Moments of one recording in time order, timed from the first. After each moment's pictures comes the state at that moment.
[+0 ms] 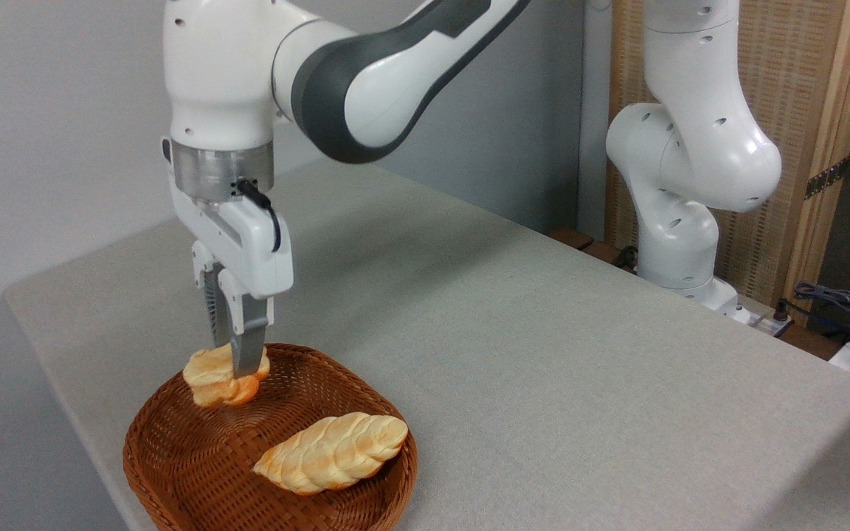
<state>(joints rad) -0.10 0.12 -0.06 -1.80 -0.05 2.14 0.68</state>
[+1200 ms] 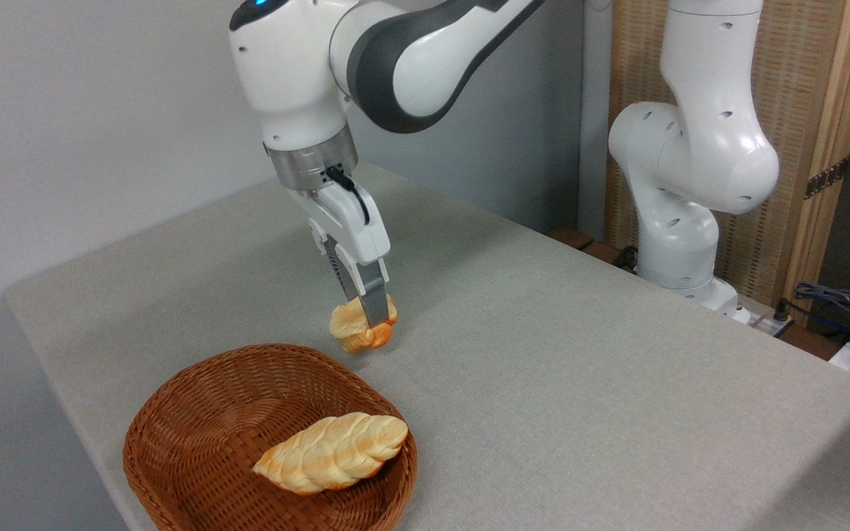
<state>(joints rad) -0.18 -0.08 -0.07 -2.08 -0.05 1.88 0.70</state>
